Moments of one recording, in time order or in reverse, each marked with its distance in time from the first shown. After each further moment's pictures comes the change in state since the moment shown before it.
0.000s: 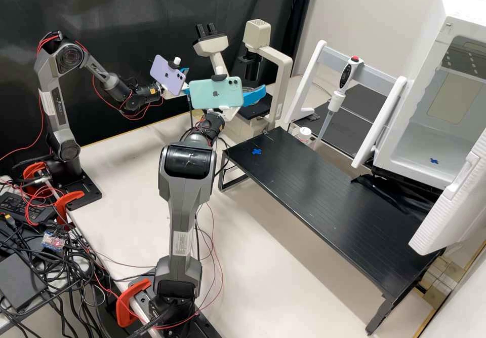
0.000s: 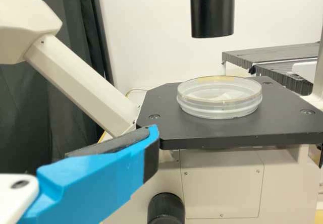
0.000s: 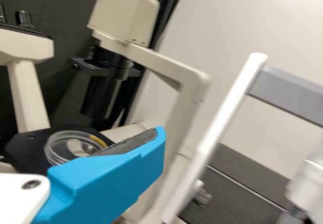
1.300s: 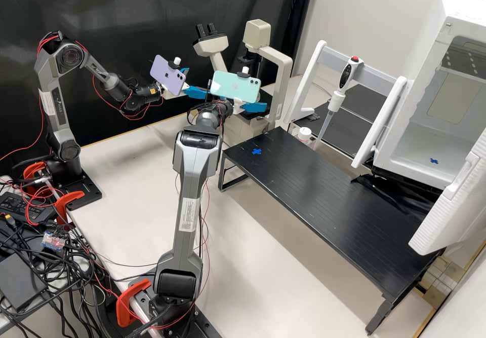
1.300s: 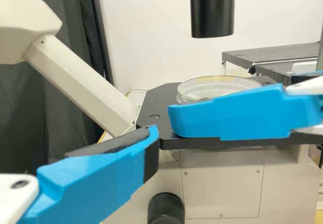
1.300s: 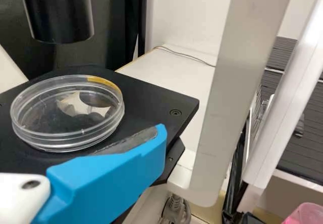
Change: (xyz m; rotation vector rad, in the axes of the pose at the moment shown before) left arm 0.000 0.000 0.000 0.000 0.000 0.000; right arm 0.119 -0.059 0.013 0.282 -0.248 -0.227
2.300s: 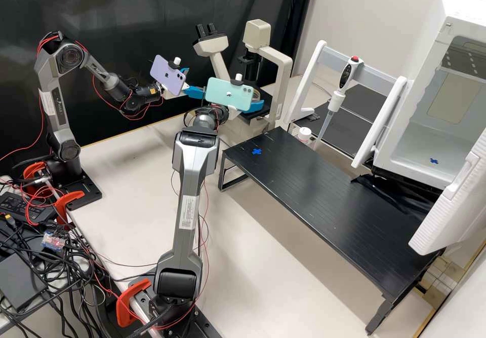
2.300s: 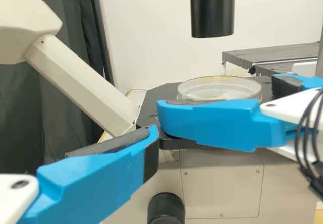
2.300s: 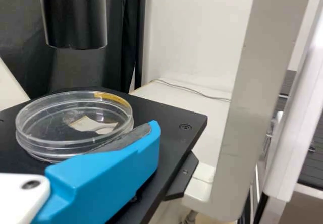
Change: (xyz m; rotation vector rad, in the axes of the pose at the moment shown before) left arm 0.000 0.000 0.000 0.000 0.000 0.000; right arm 0.012 -0.027 0.006 -0.005 -0.048 -0.055
